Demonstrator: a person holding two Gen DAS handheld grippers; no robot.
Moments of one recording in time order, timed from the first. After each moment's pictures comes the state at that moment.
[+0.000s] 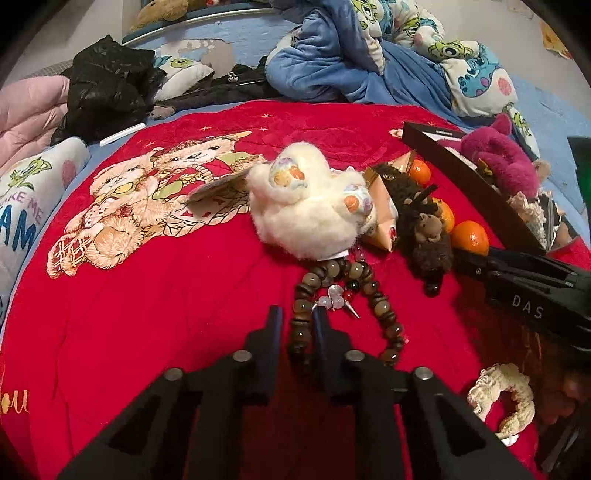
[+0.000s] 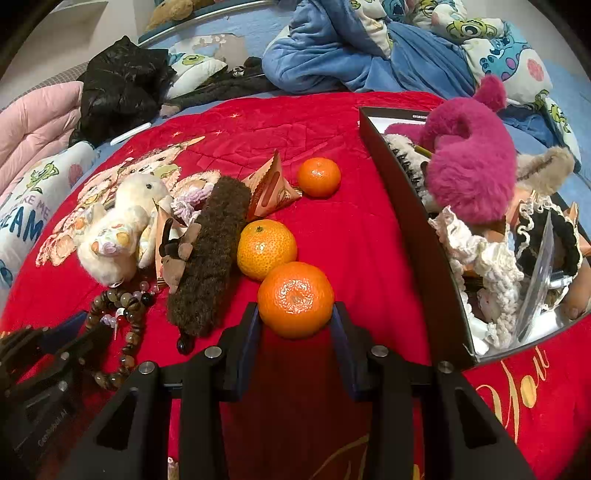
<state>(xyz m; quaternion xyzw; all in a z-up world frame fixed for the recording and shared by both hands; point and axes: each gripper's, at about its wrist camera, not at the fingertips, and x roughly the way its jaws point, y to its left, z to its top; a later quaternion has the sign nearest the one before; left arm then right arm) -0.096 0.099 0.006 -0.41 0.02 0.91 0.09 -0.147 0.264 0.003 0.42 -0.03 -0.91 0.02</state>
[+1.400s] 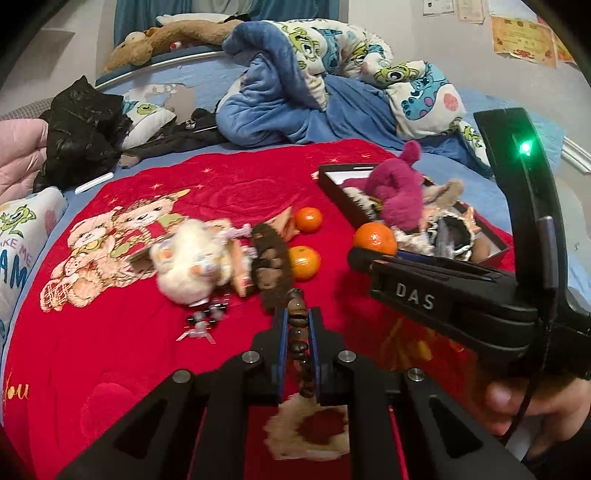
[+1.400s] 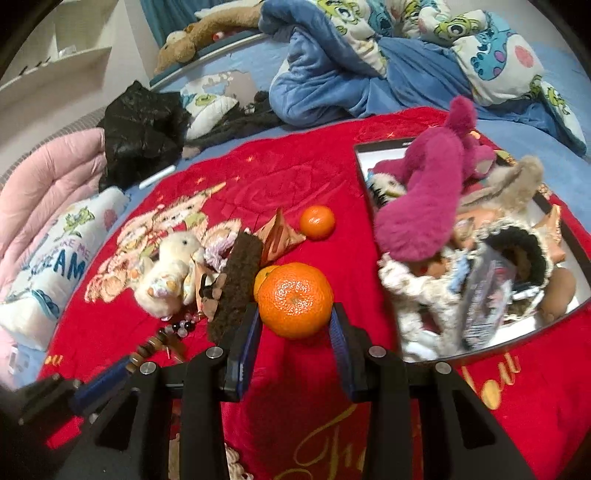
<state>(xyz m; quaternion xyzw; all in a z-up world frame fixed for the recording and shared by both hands) -0.036 0.194 0.071 -0.34 0.03 0.93 0.15 -0.119 0.308 0.049 0.37 -0.11 -0.92 0.07</state>
